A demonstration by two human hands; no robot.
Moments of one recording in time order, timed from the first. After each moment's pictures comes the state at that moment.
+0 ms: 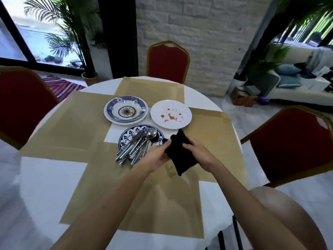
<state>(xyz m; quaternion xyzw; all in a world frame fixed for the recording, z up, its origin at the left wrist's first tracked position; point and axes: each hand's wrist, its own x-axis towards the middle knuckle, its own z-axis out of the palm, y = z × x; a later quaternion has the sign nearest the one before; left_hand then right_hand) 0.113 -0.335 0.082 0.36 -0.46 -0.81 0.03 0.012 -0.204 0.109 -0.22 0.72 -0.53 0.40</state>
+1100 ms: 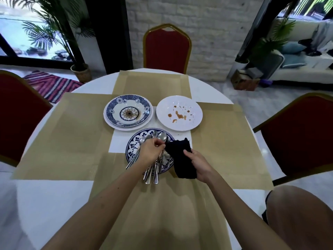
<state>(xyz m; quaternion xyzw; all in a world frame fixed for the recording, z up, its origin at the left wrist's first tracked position) 0.099 -0.443 0.053 0.35 -0.80 -0.48 0.05 0.020 -0.276 0.048 0.00 0.62 -0.64 0.46</state>
